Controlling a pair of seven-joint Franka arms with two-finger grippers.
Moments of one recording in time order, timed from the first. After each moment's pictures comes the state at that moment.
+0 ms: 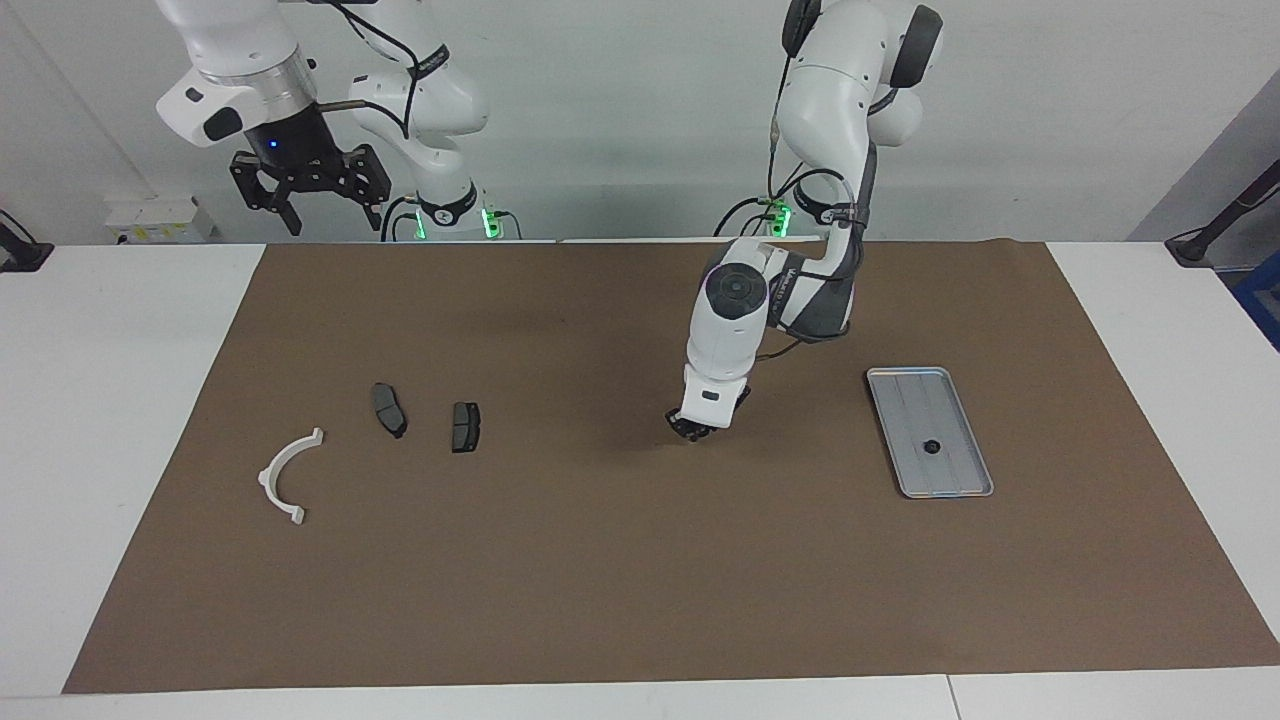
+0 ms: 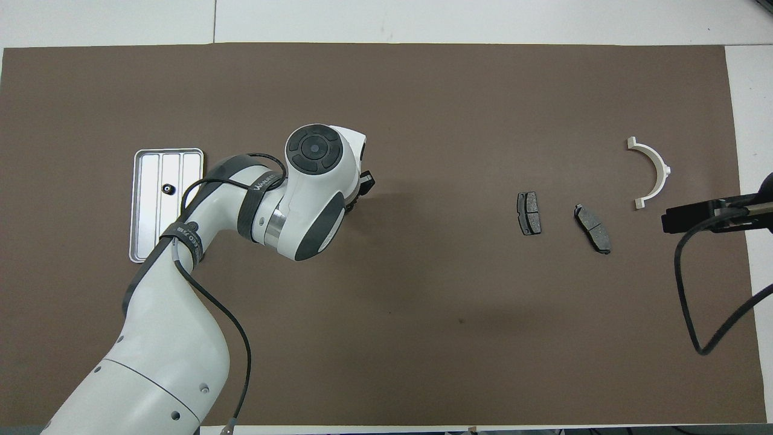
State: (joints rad) left arm -0.57 0.49 -0.01 -1.71 -0.02 2.18 -0.97; right arm -0.04 -0.16 0.08 -1.68 0.01 1.52 -0.02
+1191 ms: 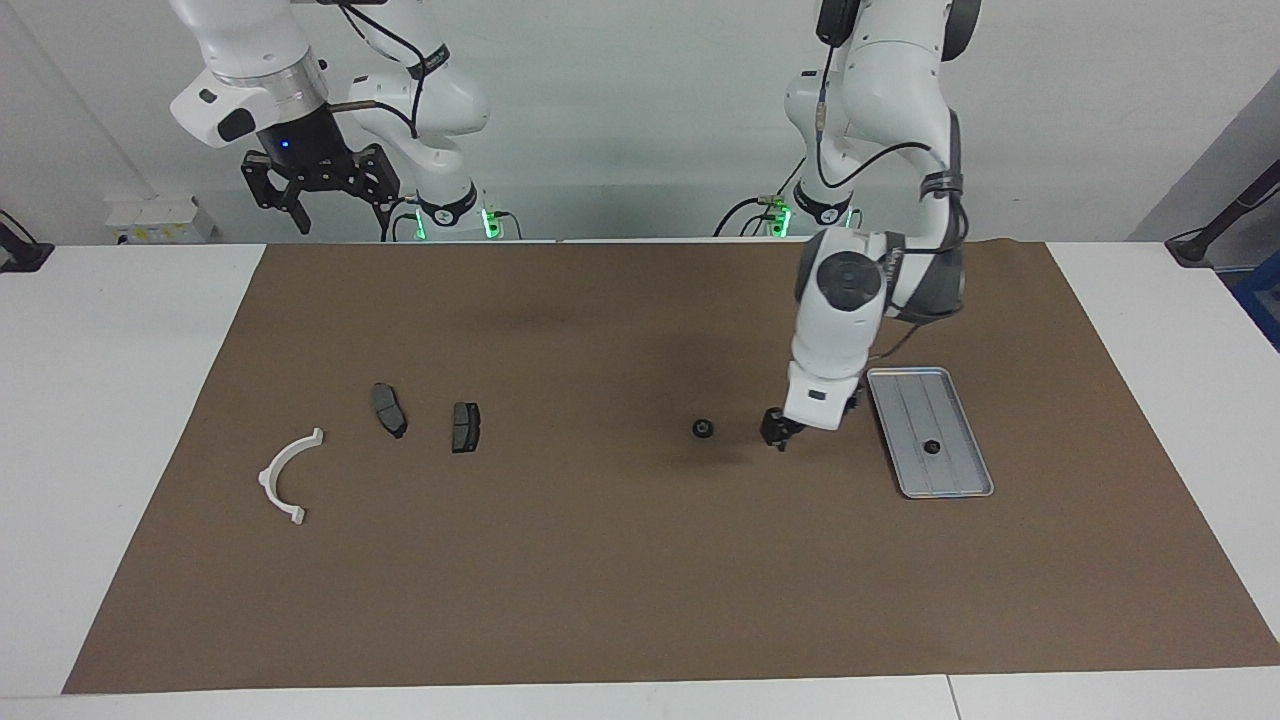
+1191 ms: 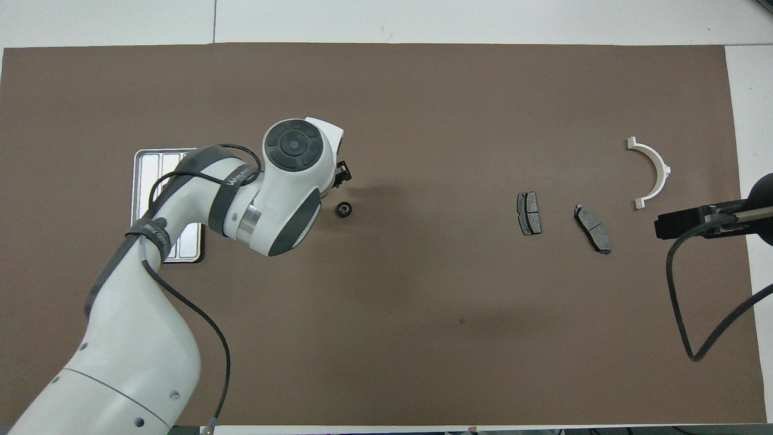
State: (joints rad) left arm -0.30 0.34 0.02 -1.78 0.10 2.12 -0.56; right arm -0.01 -0.17 0.08 -1.70 0.02 1.52 0.07
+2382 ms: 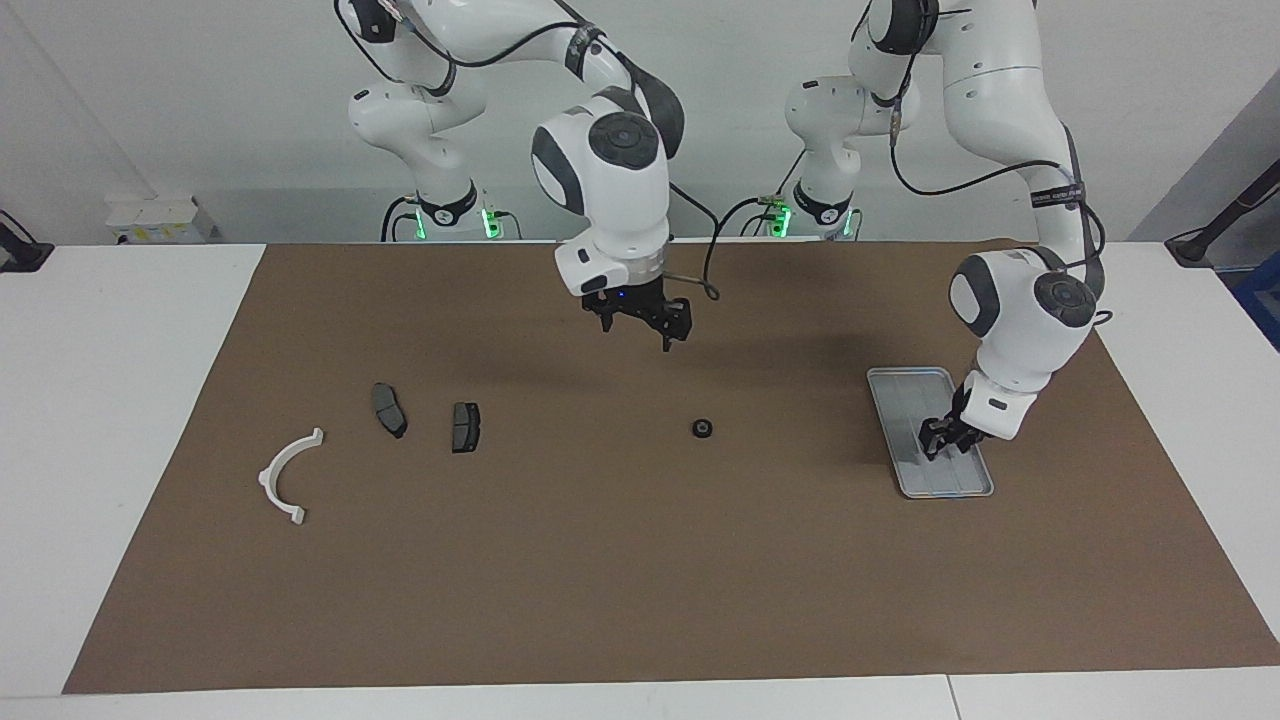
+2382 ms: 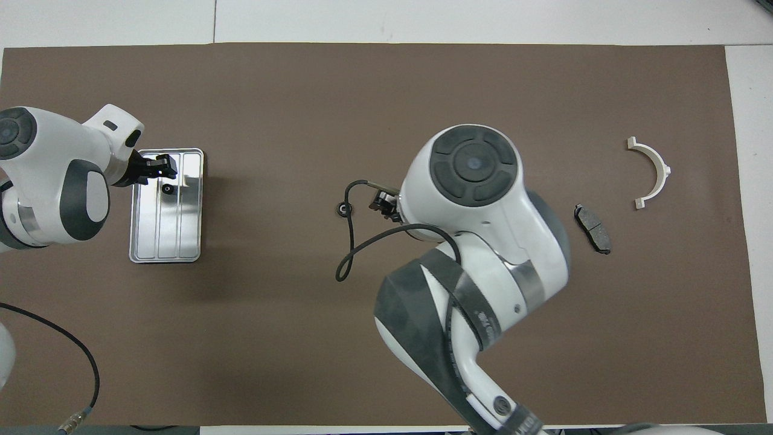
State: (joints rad) left arm 0.00 0.35 0.01 -1.93 -0.01 2.34 -0.12; right arm 0.54 0.38 0.09 -1.52 0.01 1.88 1.04
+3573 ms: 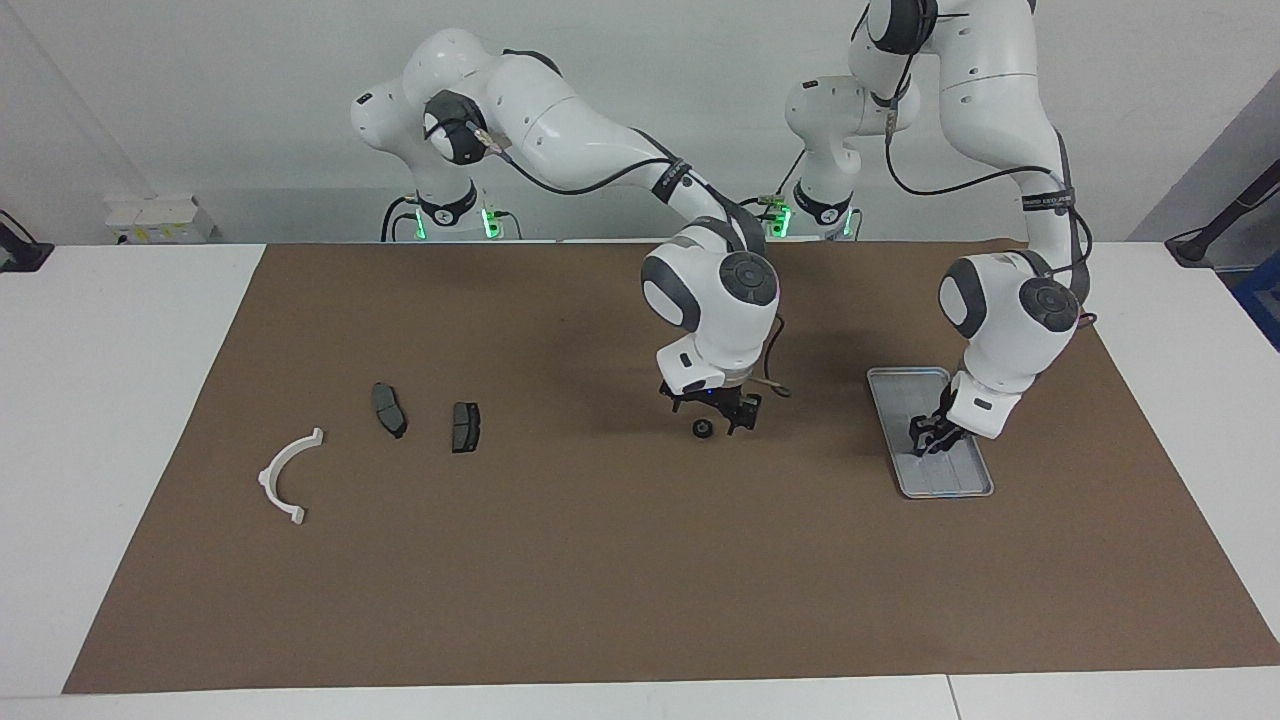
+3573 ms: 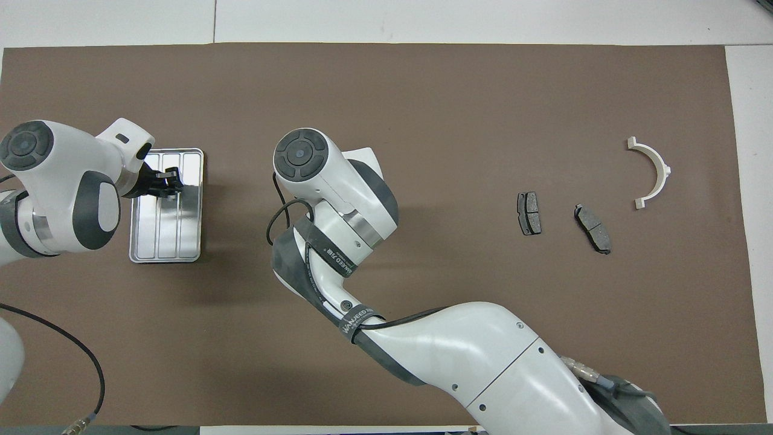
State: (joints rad) left arm -0.01 0.34 0.01 -1.98 -0.01 2.37 -0.12; right arm 0.68 0.88 0.04 -1.03 -0.07 1.85 1.19
